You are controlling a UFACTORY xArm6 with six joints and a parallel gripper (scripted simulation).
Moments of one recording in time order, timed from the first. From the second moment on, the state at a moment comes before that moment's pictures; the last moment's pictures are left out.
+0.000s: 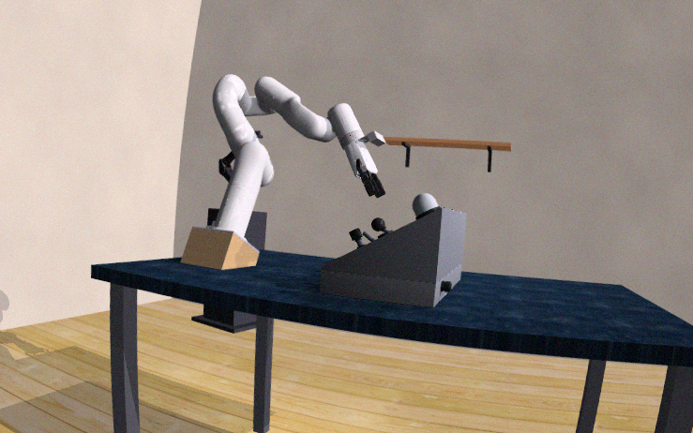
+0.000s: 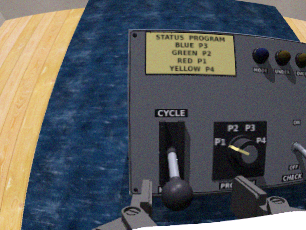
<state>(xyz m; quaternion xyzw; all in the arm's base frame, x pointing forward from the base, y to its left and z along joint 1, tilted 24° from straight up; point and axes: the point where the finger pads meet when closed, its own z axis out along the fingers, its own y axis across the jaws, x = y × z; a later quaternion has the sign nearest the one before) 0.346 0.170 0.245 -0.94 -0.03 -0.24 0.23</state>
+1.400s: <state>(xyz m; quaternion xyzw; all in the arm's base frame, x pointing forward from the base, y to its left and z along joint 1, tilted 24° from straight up) 0.313 0.173 0.227 -0.94 -0.03 -0.24 0.23</state>
